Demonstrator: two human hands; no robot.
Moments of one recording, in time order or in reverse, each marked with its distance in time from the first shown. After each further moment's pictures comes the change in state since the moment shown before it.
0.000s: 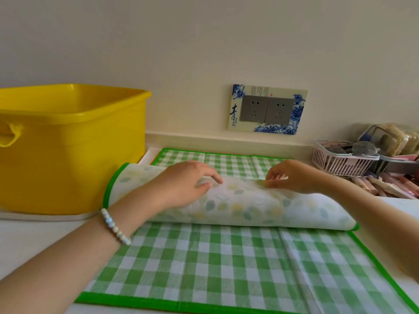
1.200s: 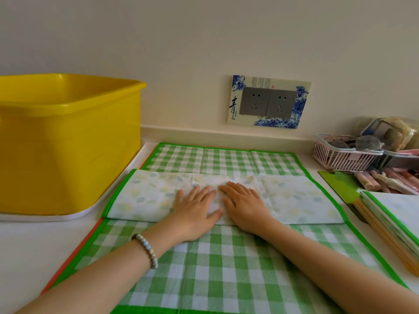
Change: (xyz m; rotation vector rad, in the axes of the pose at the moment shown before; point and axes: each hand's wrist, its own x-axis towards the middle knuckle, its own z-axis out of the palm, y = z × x) left_hand 0.008 -0.028 0.105 0.183 -0.254 -0.232; right_hand 0.032 -0.056 0.134 -0.040 0.168 0.138
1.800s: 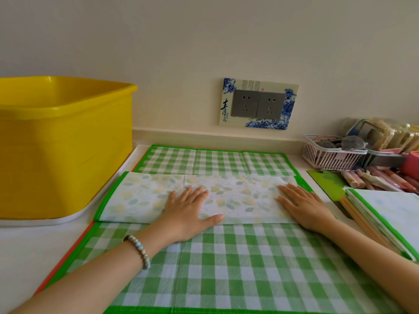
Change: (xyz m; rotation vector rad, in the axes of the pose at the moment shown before) left_hand -0.001 -0.004 0.002 -0.027 -0.006 0.024; right_hand -0.049 0.133 -0.056 -0.135 -0.135 0.351
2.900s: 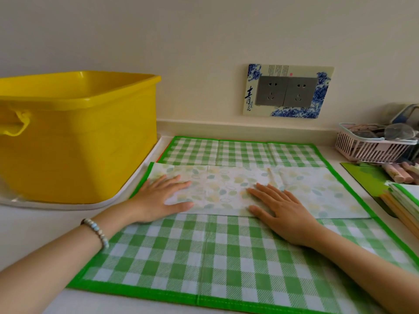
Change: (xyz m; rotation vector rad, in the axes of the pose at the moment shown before) left_hand -0.049 -0.091 -0.037 -0.052 -0.128 -0.108; right_hand -0.039 -0.111 0.014 0.082 -0.046 -0.400
